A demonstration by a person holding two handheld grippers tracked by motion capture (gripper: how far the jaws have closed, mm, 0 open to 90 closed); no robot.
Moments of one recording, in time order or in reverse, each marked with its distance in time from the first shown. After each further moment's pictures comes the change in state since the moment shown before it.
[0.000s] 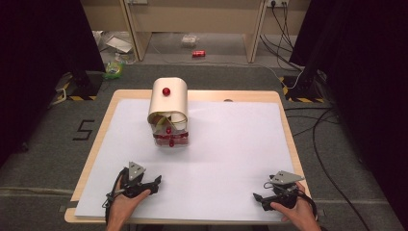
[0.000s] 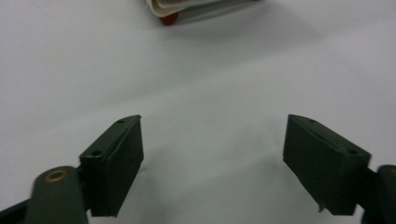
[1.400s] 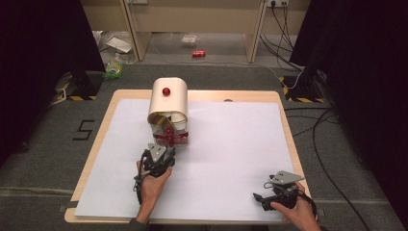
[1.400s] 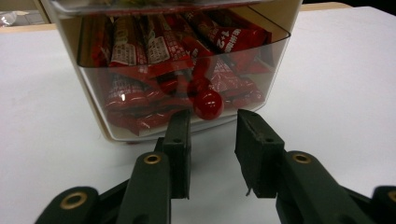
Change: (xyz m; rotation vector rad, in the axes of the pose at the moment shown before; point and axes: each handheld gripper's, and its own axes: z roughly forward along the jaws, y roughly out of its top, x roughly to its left) left arm -0.041 0.057 0.048 -0.193 0.088 -0.078; right arm 0.000 0.000 0.000 0.000 0.002 0.002
